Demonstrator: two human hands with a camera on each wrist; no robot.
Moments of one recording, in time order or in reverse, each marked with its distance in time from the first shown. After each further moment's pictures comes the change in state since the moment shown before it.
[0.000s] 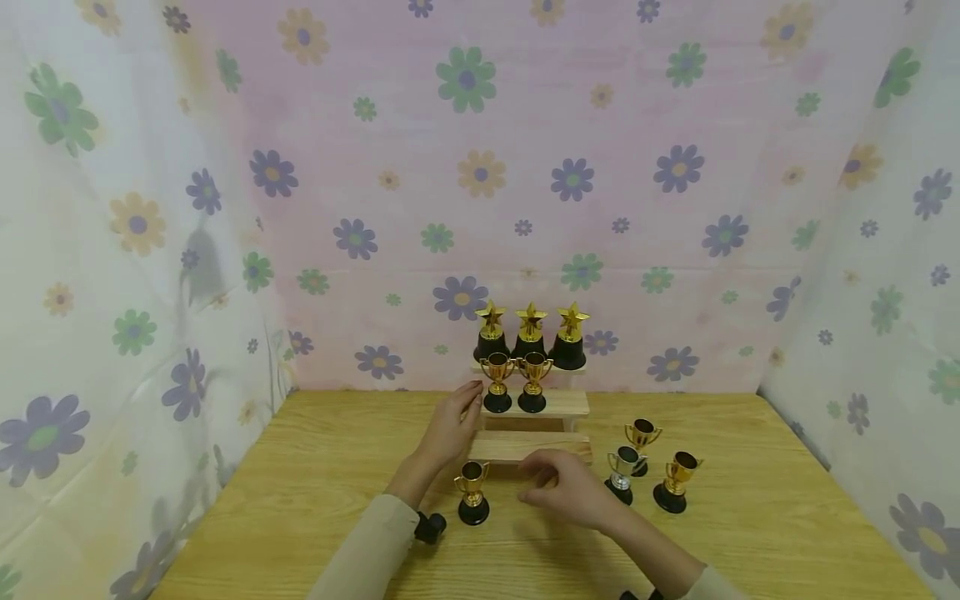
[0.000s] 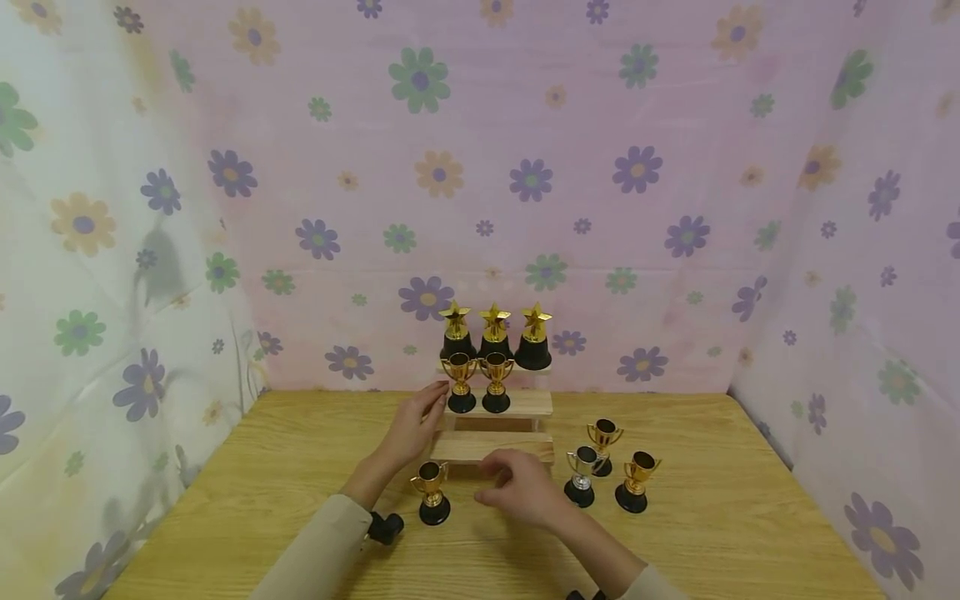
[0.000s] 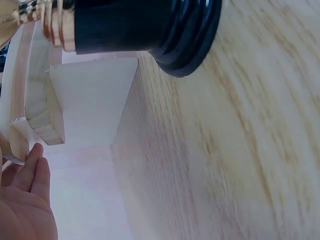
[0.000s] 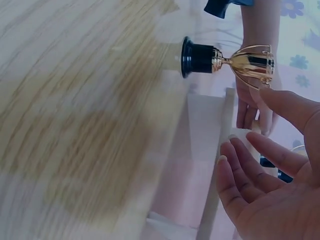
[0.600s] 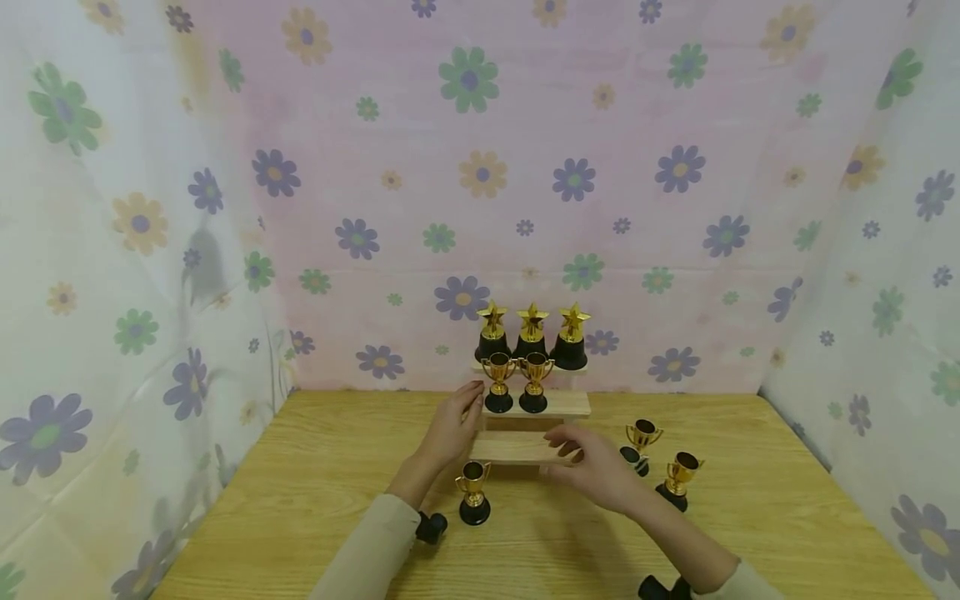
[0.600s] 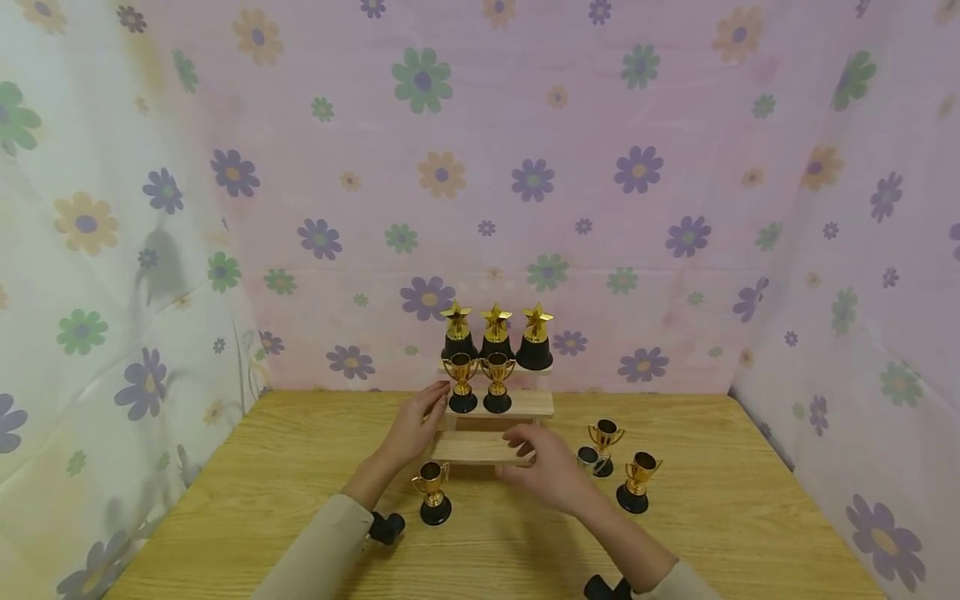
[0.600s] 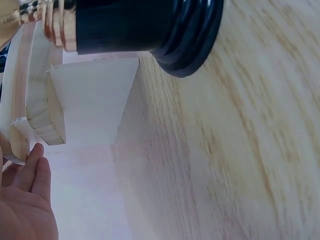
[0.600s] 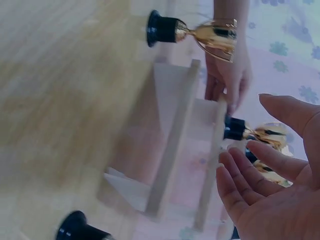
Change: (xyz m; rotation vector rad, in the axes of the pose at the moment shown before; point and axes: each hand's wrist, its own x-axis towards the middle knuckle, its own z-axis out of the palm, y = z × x) left_hand 0.000 0.001 -0.001 0.010 -0.002 0.004; right_hand -0.012 -0.020 -0.037 -0.083 0.125 0.005
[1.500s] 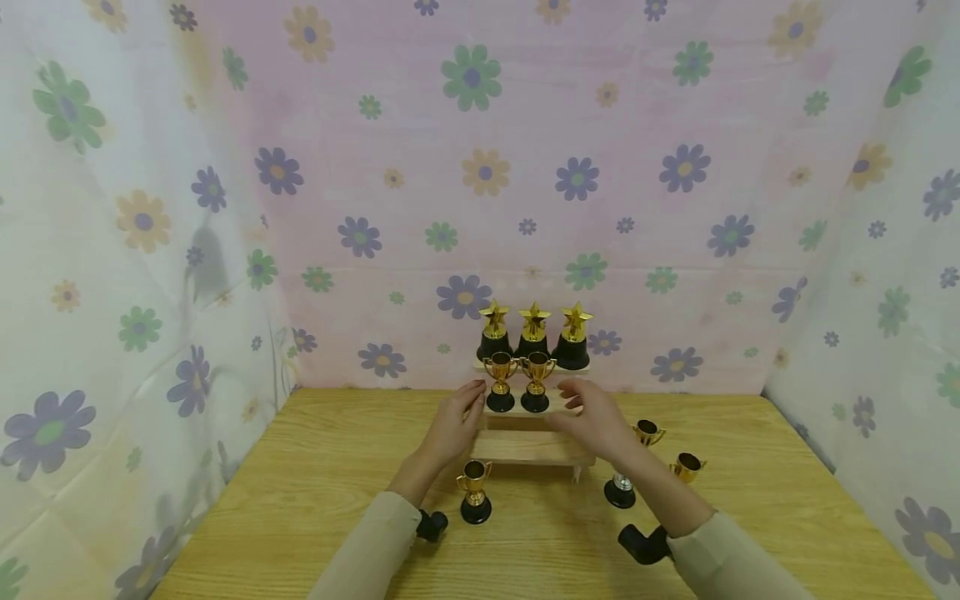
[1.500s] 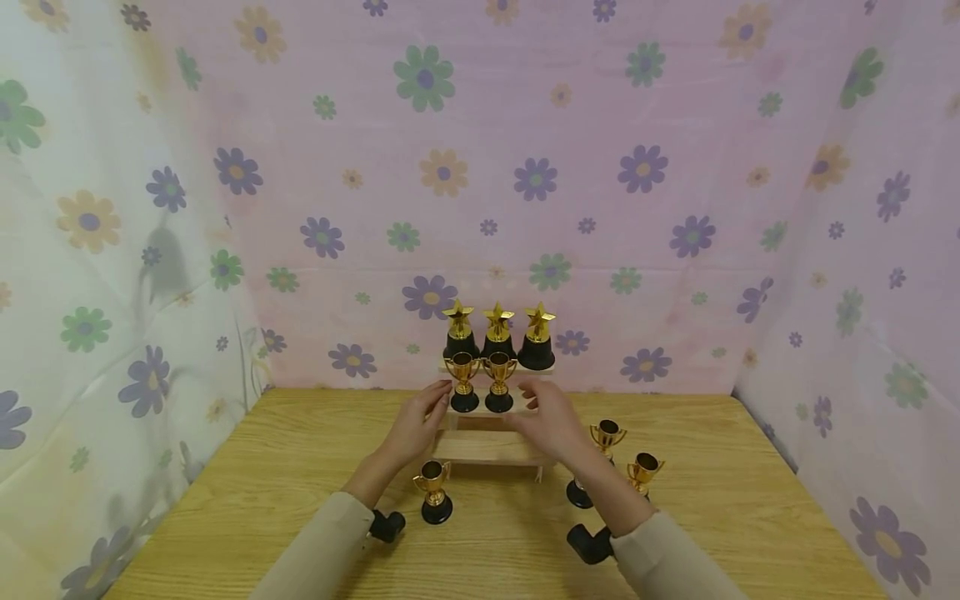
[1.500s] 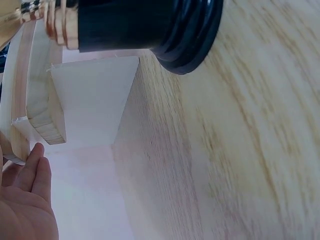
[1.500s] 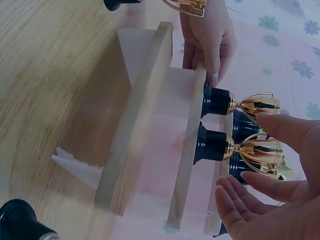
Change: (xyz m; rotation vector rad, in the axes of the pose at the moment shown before) left_hand -0.001 0.001 0.000 -0.022 0.002 0.021; right_hand 0.042 -0.004 -0.020 -0.050 0.159 0.126
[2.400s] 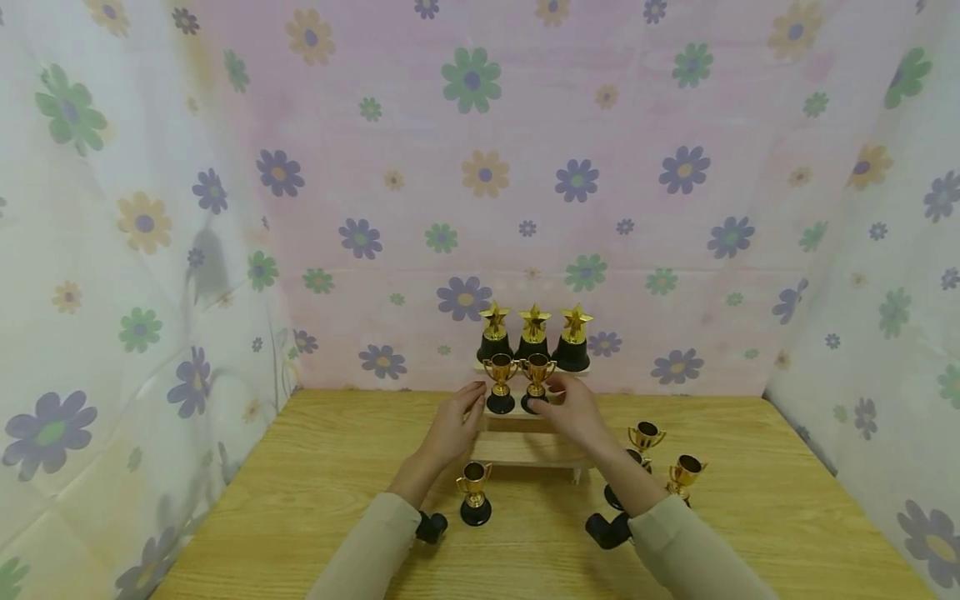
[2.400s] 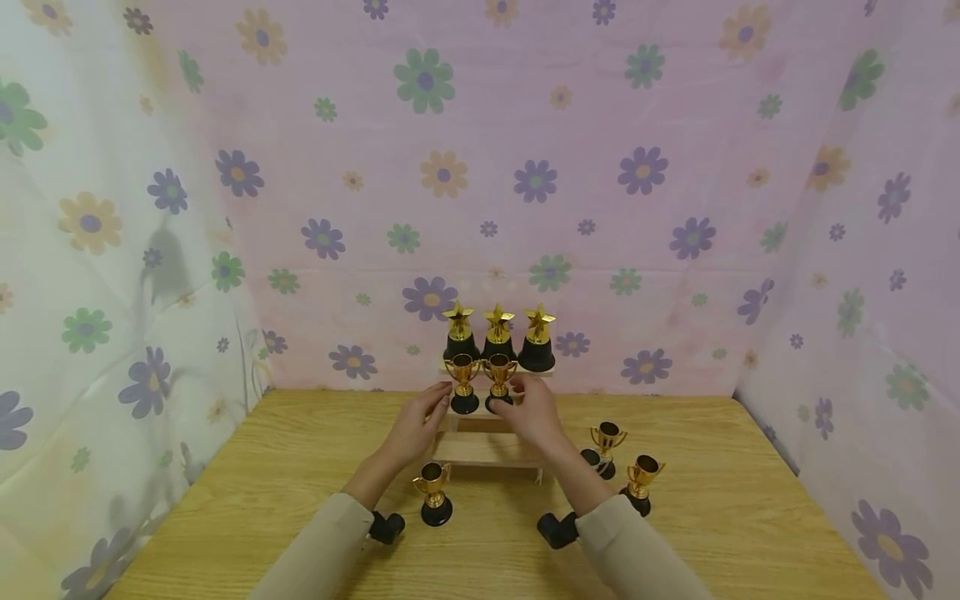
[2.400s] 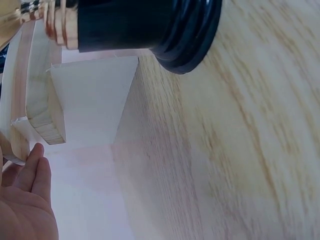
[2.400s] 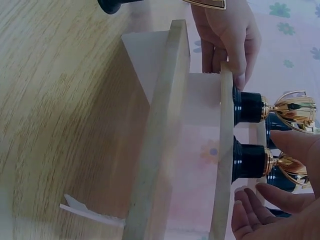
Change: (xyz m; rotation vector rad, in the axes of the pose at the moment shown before) left_hand 0.001 -0.001 0.001 0.015 0.016 0.024; right_hand 0.032 0.005 0.030 0.079 0.100 0.074
